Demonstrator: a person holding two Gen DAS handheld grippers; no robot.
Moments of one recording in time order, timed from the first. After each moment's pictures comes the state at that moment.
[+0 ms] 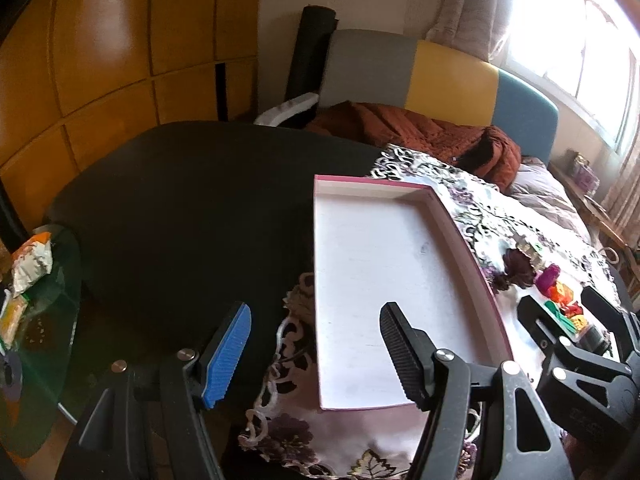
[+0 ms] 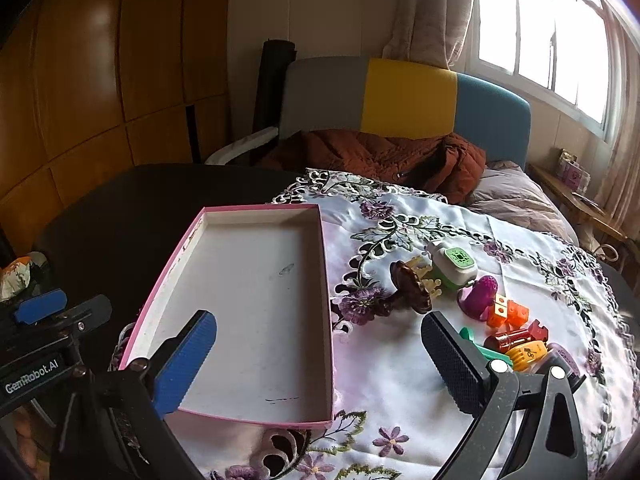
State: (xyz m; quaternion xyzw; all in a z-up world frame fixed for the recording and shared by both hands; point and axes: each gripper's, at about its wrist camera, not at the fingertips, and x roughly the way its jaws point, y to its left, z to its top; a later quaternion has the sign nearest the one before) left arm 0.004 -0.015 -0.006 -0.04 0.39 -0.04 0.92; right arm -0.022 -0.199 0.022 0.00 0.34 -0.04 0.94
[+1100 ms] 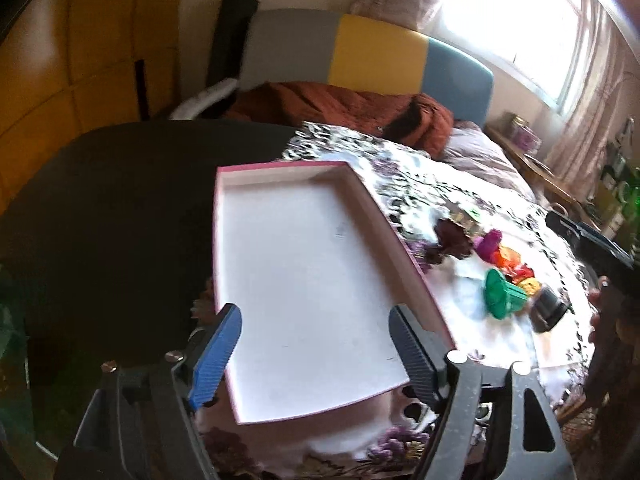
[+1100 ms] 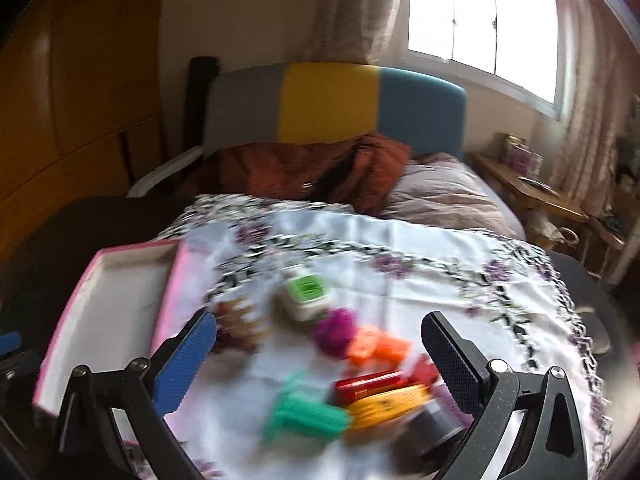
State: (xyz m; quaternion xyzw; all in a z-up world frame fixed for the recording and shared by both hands) left arm 0.023 -0.063 -0.003 -0.01 0.42 -0.18 0.89; right arm -0.014 -0.369 0.042 0.03 0.32 -0.14 0.93
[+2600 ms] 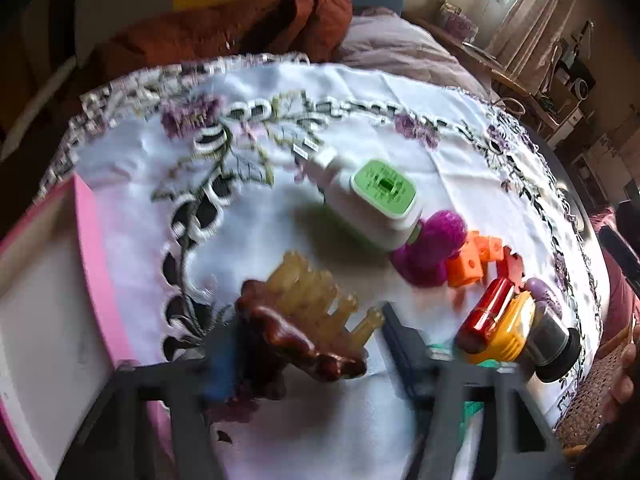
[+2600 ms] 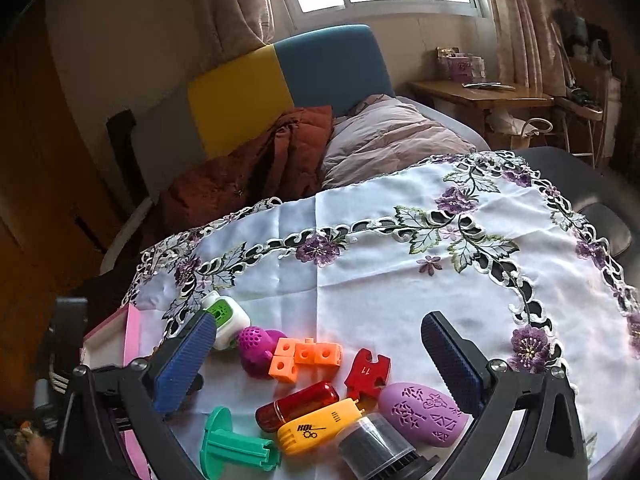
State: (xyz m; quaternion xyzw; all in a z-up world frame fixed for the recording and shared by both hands) left arm 0.139 -0.302 -0.082 0.10 0.54 -0.31 0.77; right arm -0.016 -0.483 0.015 0.22 0.32 -0.19 0.90
